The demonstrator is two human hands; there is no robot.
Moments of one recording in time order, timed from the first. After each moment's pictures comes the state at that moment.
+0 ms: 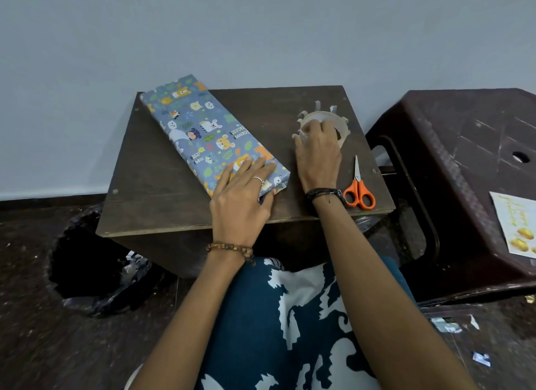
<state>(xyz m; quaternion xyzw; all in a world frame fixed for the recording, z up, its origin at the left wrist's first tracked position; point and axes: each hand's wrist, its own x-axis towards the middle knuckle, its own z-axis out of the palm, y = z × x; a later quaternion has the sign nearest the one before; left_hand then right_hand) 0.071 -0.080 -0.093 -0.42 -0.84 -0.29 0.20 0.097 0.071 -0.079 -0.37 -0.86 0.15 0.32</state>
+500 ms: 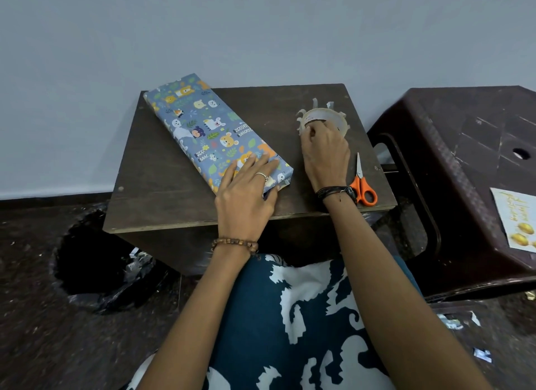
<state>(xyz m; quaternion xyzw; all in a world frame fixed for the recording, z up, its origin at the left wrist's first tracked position) 0.071 -0.079 -0.092 -0.41 -0.84 -0.29 0.19 0.102 0.073 -0.075 -0.37 -0.86 0.11 0.32</state>
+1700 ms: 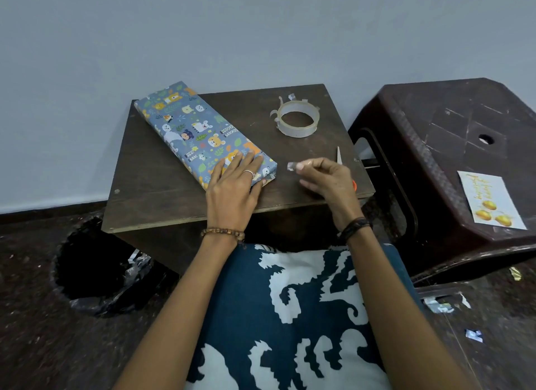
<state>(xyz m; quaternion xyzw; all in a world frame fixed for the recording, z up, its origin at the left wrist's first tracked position) 0.069 -0.085 -0.088 -0.46 -0.84 -0.23 0.19 0.188 0.042 -0.065 -0.33 -0.59 0.69 0.26</state>
